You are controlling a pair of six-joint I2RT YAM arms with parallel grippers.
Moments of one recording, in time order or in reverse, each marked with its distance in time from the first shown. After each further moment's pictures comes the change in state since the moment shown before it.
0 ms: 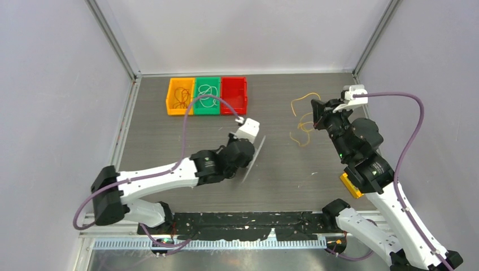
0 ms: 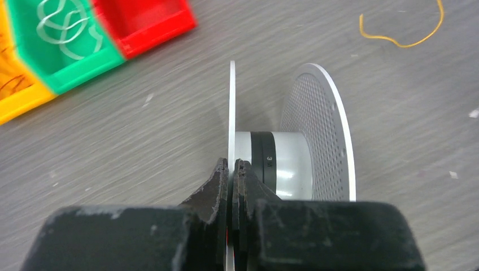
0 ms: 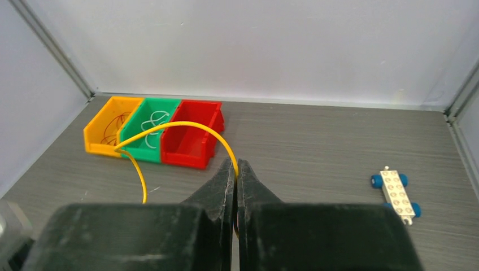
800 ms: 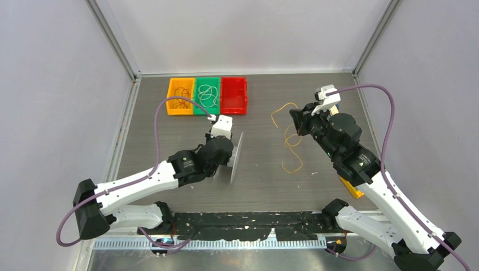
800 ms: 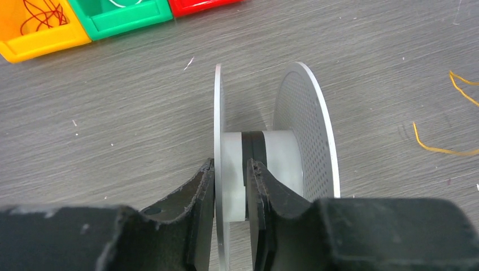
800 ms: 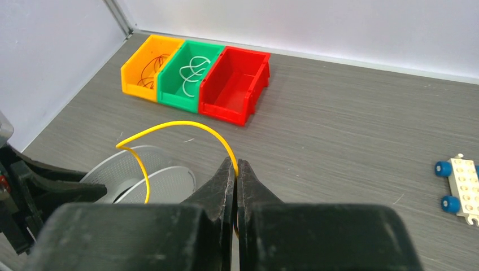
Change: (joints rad) left arm 0.137 -0.233 -0.144 -0.136 0.015 -0.132; right arm 0.100 0.087 -0.014 -0.050 -0.116 0.050
